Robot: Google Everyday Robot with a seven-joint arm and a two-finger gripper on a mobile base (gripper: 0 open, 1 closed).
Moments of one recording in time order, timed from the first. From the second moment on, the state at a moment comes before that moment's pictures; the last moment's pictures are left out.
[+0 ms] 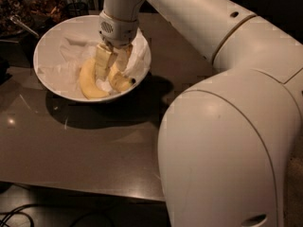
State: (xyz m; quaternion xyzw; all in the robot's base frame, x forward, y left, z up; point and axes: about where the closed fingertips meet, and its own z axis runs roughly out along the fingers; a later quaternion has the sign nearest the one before) arm 0.611 0.099 0.884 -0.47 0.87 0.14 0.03
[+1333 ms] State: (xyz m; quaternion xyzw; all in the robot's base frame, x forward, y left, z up) arm 0.620 0.094 0.862 -0.45 0.88 0.14 0.01
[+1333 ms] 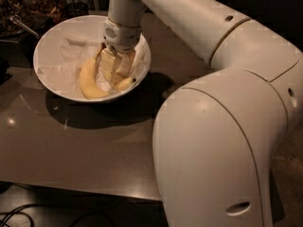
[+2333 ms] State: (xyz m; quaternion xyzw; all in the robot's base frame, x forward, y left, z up) arm 0.619 0.095 0.862 -0.45 0.88 0.14 0.00
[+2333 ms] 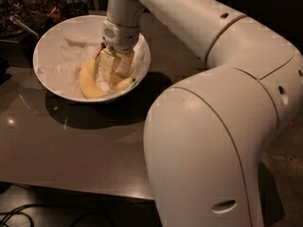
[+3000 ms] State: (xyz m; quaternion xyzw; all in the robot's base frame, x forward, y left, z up) arm 0.608 0.100 0.871 -0.48 0.86 0.15 0.01
